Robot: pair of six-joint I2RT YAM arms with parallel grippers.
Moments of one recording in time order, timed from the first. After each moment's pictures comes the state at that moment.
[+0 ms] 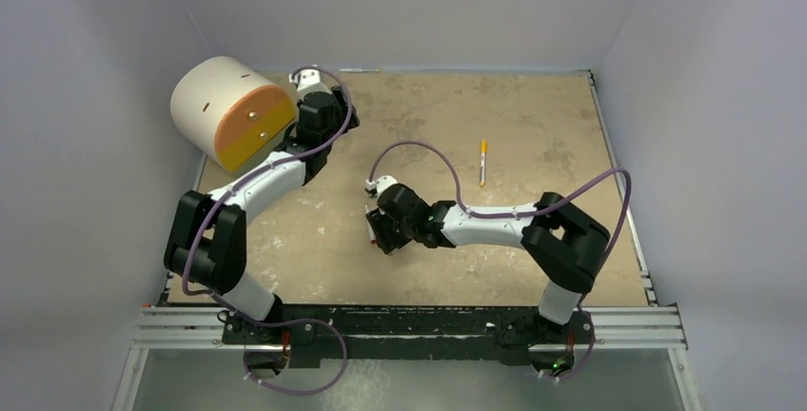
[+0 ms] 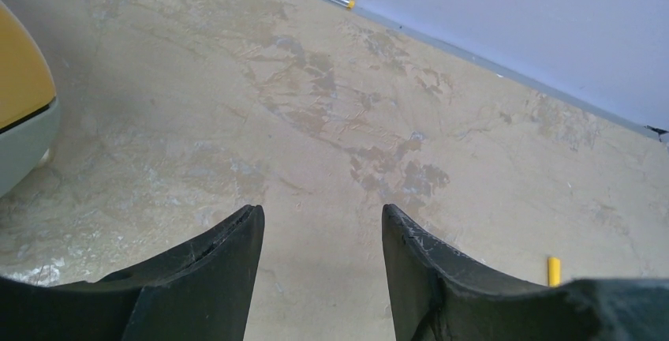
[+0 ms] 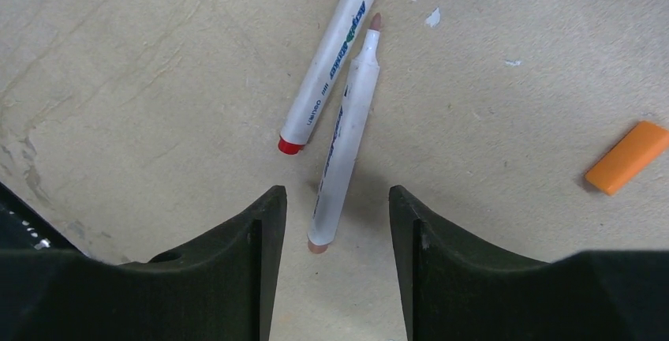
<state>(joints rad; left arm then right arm) -0.37 1.59 1.07 0.18 -0.33 -0.54 1.03 1.74 0.99 -0.12 0.09 0.37</state>
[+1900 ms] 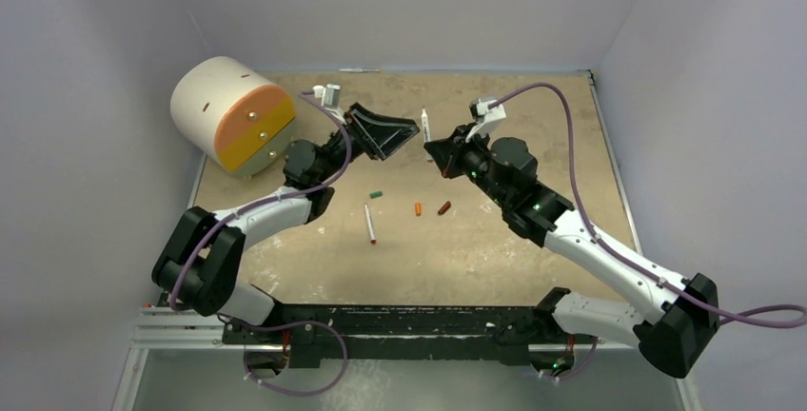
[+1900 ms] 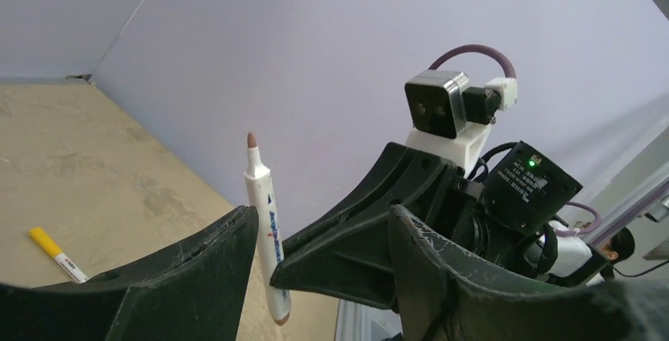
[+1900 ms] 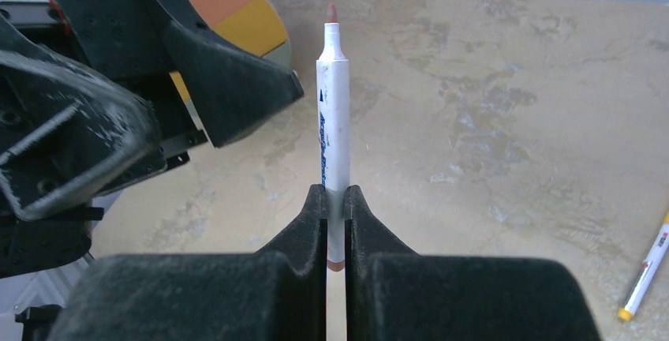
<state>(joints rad) -0.51 1.47 0.77 1.20 0.49 -1.05 0.73 1.10 0.90 0.07 0.13 0.39</state>
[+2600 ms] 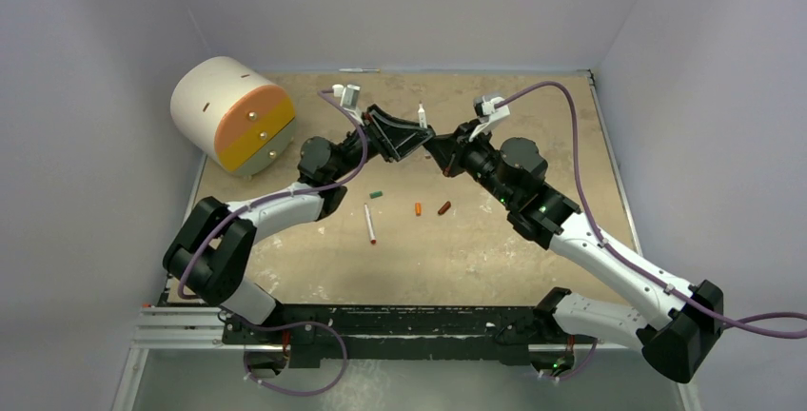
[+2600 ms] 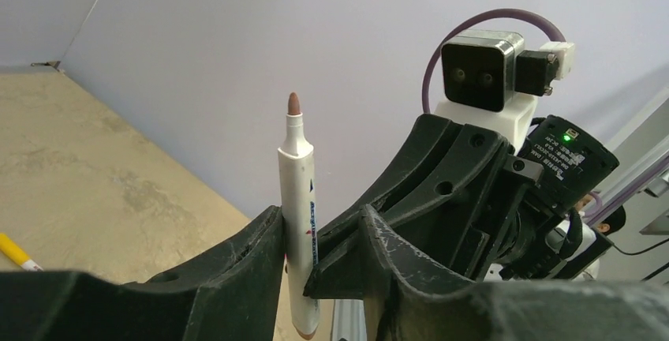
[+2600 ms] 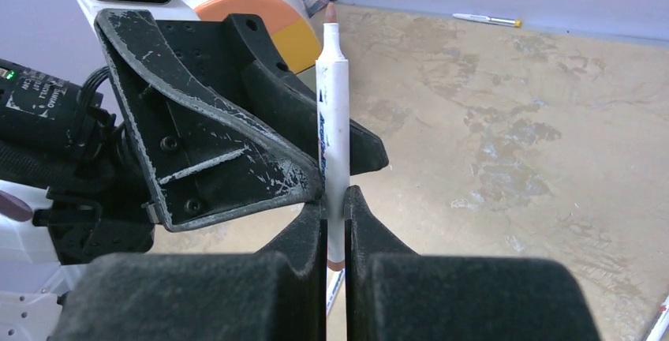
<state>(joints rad) -0.58 1.54 0.82 1.20 0.50 -1.01 0.73 1.06 0.91 0.12 0.06 0.36</state>
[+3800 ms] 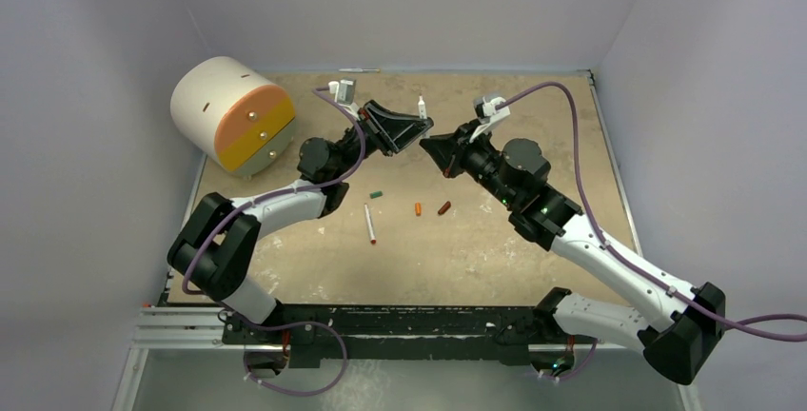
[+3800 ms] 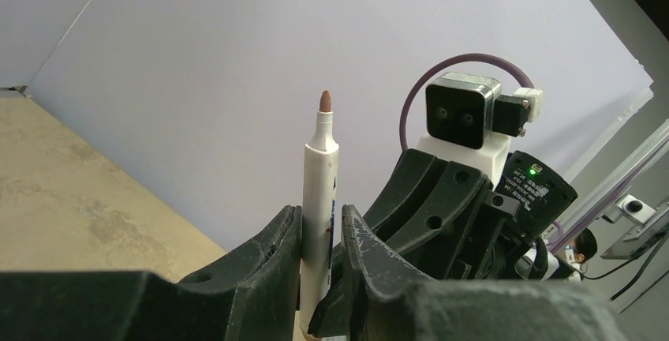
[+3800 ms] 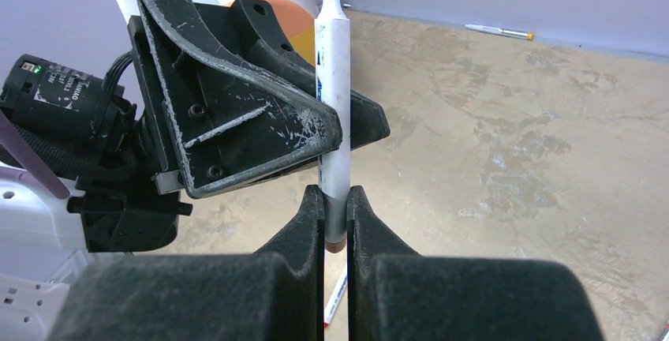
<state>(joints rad) -0.59 1.57 0.85 1.30 0.46 -1.11 0.73 1.04 0.91 0.12 0.04 0.34</state>
